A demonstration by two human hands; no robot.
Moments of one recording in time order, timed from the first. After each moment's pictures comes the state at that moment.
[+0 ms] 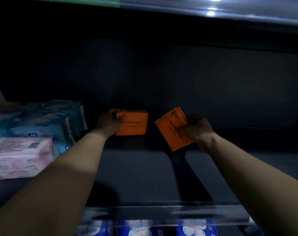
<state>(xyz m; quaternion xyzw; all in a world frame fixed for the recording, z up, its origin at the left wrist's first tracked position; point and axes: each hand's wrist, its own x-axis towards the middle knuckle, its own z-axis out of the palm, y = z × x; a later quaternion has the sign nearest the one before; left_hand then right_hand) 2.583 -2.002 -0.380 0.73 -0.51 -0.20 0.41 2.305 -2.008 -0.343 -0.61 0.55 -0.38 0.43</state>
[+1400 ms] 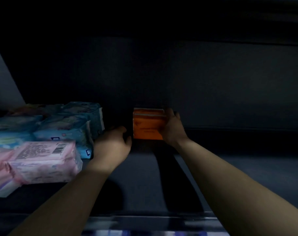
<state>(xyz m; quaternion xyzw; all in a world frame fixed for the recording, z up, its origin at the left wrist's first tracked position) 2.595 -1.922 -0.391 0.76 -0.57 0.06 0.31 2.435 -2.031 -0.380 -0.75 0.52 -0.33 0.24</state>
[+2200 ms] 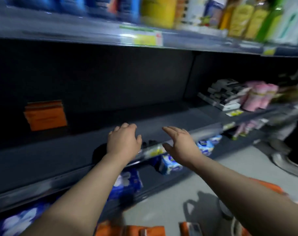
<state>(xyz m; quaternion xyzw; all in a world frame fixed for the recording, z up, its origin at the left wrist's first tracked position) 2.285 -1.838 -0.353 0.60 -0.76 -0.03 0.24 2.095 -1.803 -0.349 -0.73 0.66 -0.17 0.01</state>
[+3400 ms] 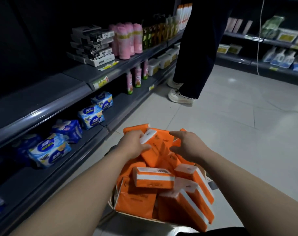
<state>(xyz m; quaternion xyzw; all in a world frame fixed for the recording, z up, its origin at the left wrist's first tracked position) 1.861 -1.687 -0.464 0.34 -0.88 -0.32 0.04 1.737 -1.528 -0.424 -0.43 0.89 -0.10 0.13</state>
